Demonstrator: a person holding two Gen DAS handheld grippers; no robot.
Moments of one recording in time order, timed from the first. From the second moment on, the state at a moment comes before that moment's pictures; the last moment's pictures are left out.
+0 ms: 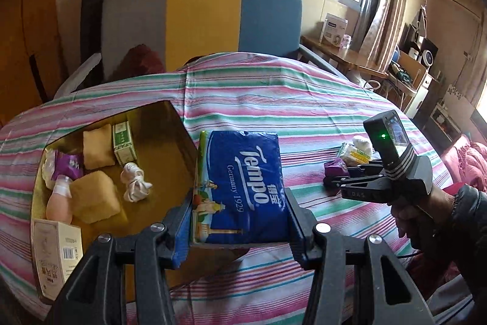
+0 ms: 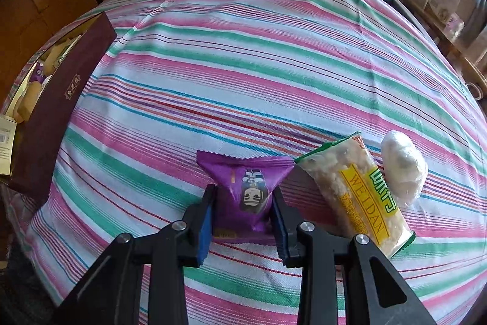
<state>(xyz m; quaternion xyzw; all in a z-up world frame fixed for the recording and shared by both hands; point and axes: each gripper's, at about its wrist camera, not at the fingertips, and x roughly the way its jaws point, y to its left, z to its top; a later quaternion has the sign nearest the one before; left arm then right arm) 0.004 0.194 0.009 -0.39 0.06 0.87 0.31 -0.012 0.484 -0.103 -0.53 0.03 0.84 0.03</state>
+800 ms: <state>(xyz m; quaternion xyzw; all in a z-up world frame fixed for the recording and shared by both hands) -0.026 0.056 -0.019 -0.46 -0.04 0.86 0.22 -0.011 0.480 -0.102 -0.53 0.01 0.84 0.03</state>
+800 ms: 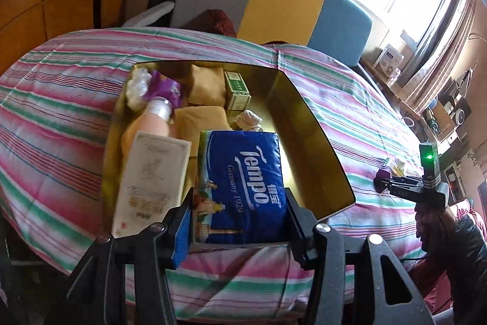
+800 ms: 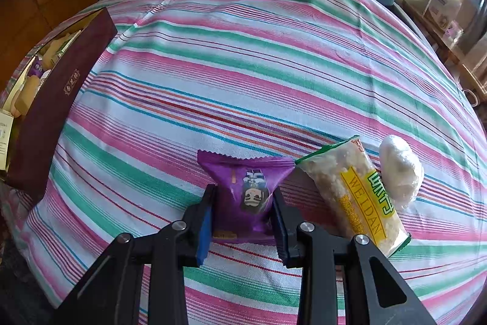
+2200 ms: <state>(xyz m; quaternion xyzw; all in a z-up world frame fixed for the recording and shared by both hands) -0.018 0.053 -0.015 -0.40 0.03 0.91 0.14 -0.010 0.462 -0.068 -0.52 0.05 0.85 0.08</state>
